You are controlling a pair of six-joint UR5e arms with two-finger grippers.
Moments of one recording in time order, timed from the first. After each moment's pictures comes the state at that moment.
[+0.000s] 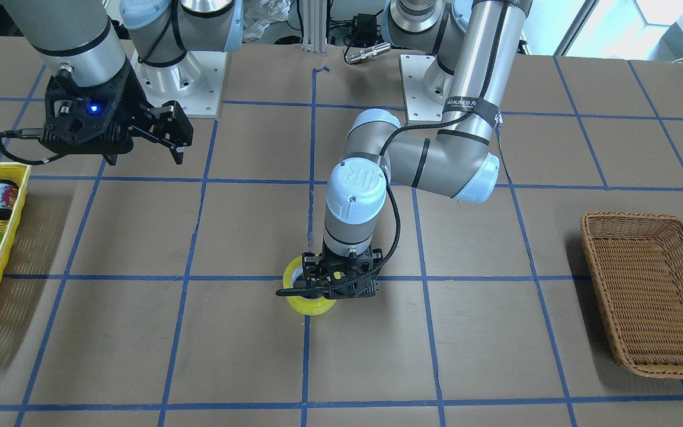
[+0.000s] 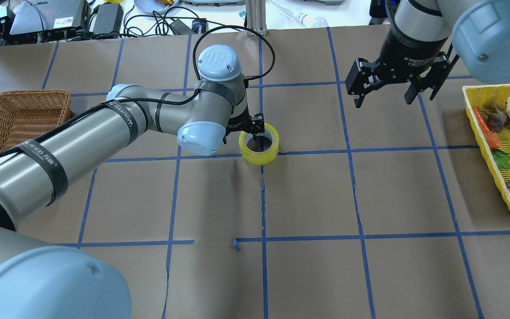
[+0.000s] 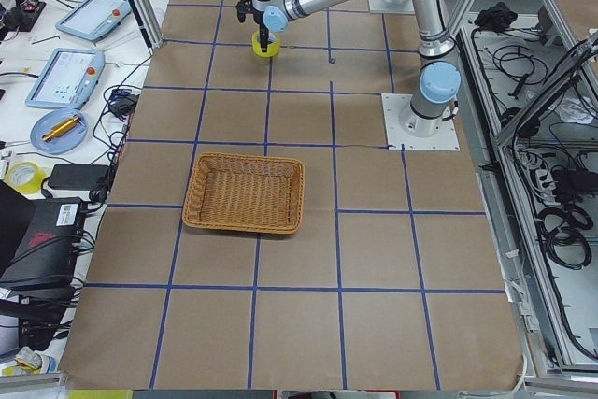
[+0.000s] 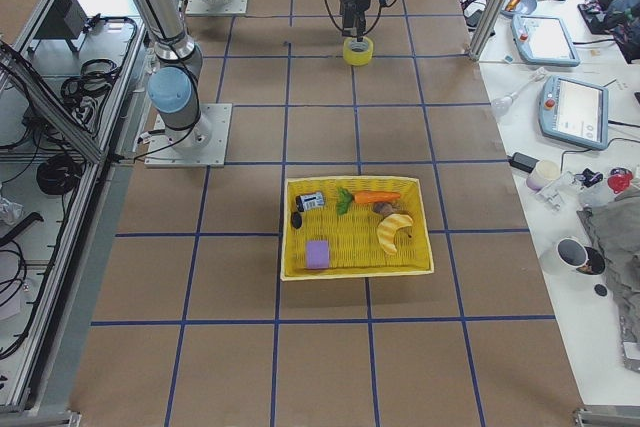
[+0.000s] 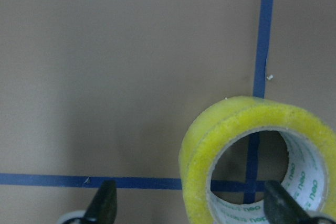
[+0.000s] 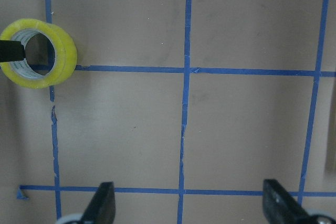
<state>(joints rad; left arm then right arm) -1.87 -2.10 -1.66 -0.91 1.56 -0.39 1.59 -1.55 1.57 -1.58 -1.57 -0.02</state>
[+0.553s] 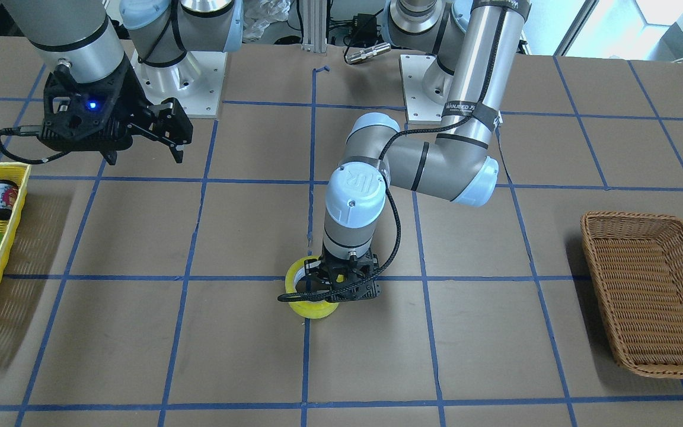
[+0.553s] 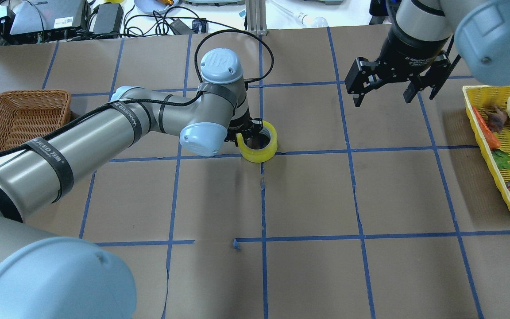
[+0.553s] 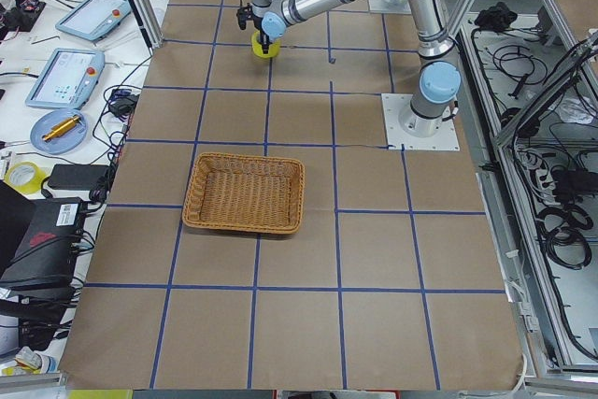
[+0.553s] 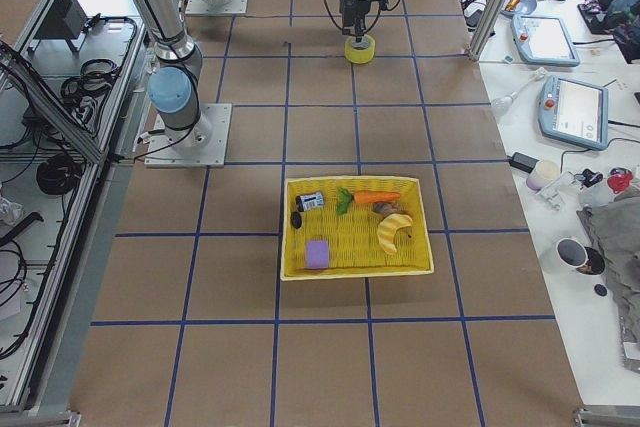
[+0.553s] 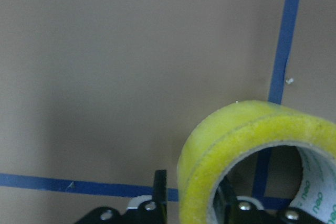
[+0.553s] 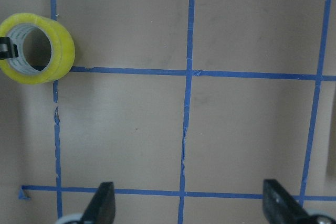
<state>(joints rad) -1.86 -2.09 -1.65 -0.93 1.56 -0.40 1.59 -1.55 1.57 -1.59 -1.56 -0.03</state>
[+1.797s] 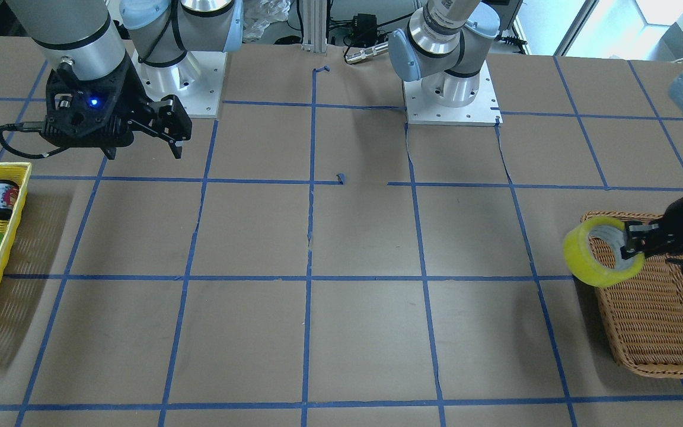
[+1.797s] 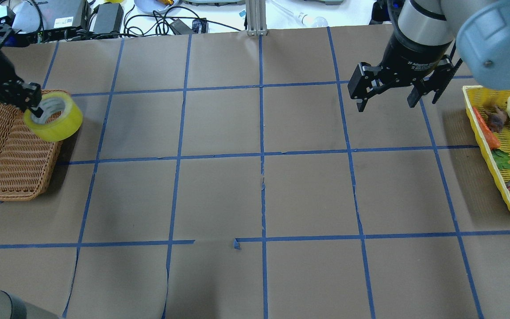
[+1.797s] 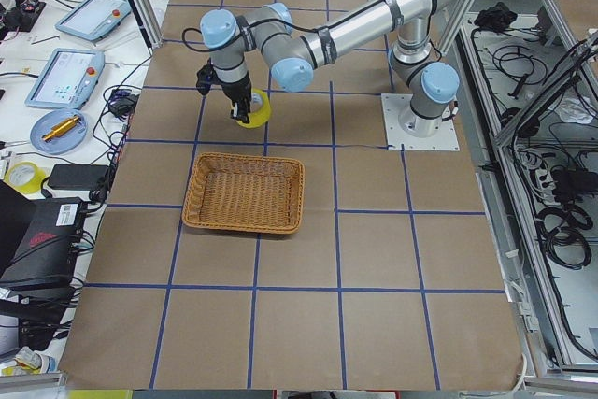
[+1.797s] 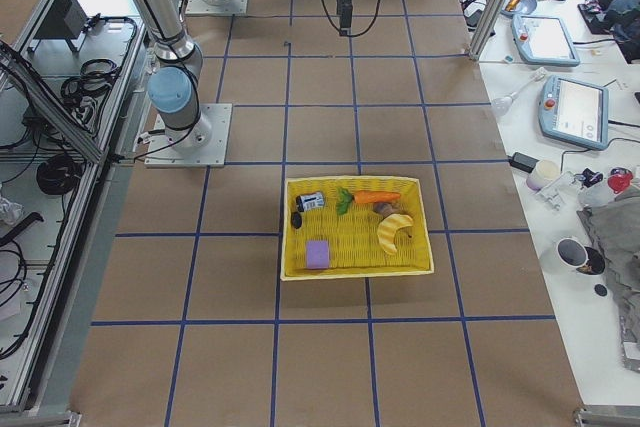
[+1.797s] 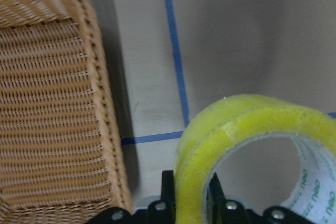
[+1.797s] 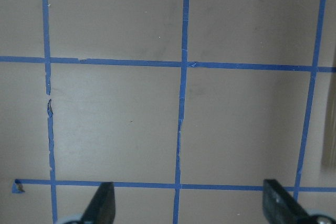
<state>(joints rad) -1.07 -1.91 -1.47 -1.40 1.63 0.63 1.59 -1.57 1.59 -1.57 -1.58 -0.03</state>
